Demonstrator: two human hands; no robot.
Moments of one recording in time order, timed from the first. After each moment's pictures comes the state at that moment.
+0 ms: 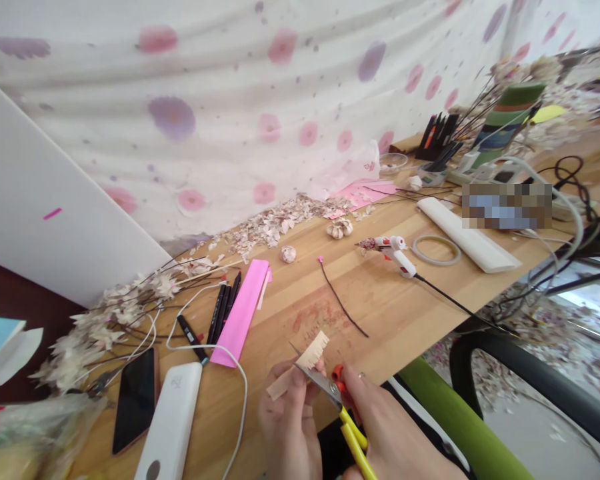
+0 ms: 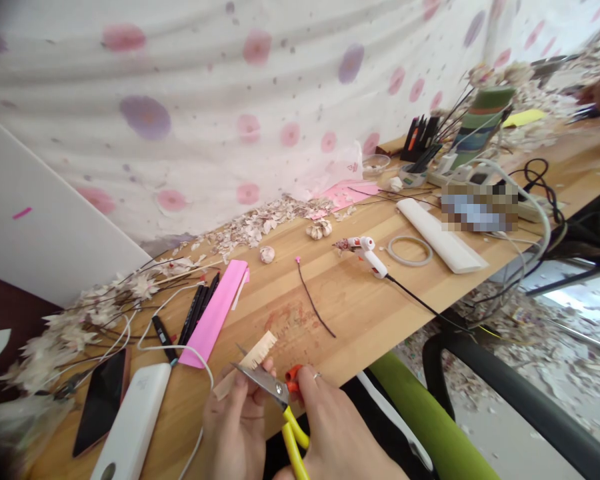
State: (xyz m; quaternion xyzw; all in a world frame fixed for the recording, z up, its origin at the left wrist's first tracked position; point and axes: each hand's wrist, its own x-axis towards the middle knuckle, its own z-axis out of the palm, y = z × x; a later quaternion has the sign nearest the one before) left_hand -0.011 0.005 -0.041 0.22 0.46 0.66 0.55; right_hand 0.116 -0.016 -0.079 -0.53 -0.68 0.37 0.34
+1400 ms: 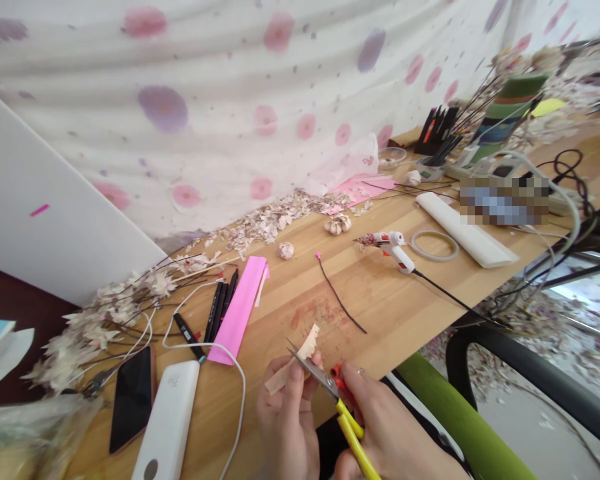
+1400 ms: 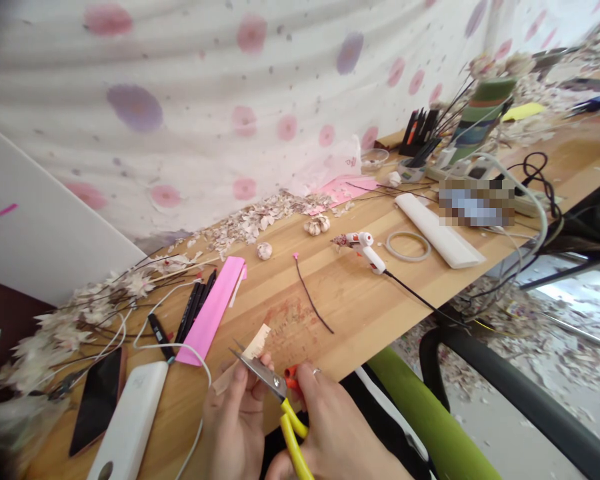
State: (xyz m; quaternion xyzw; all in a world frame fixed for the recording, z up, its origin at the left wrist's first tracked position) left_hand -0.020 0.007 -0.050 0.21 0.46 0.64 0.58; right_hand 0.117 -0.010 -0.068 -0.55 -0.68 0.37 0.31
